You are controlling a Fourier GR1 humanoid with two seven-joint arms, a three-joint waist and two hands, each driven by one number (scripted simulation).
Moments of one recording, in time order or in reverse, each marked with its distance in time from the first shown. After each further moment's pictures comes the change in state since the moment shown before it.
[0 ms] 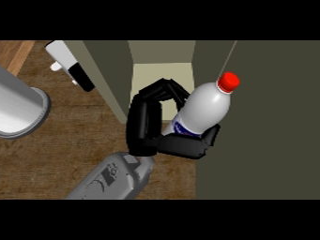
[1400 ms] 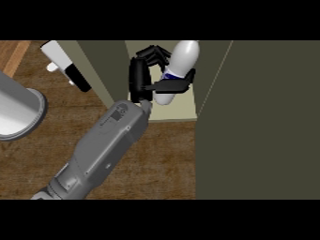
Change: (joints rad) left arm -0.347 0.000 0.198 0.696 0.167 -0.042 -0.229; right arm -0.044 -0.014 -0.076 0.017 -0.059 0.044 0.047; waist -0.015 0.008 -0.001
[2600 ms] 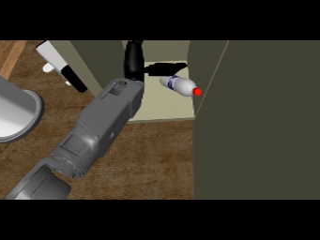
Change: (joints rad) left arm -0.285 0.009 0.087 0.531 -0.049 -0.092 -0.117; right arm -0.051 -0.010 -0.003 0.010 -0.033 0.006 0.017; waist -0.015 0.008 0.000
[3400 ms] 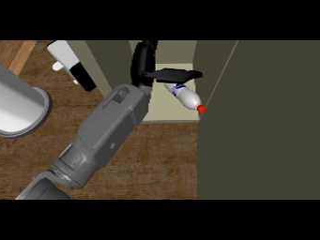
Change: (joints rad) left arm 0.114 -0.009 -0.033 -0.276 0.099 -0.180 -0.012; right arm 0.006 0.007 0.014 -0.006 -0.011 -0.007 0.022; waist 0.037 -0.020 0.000
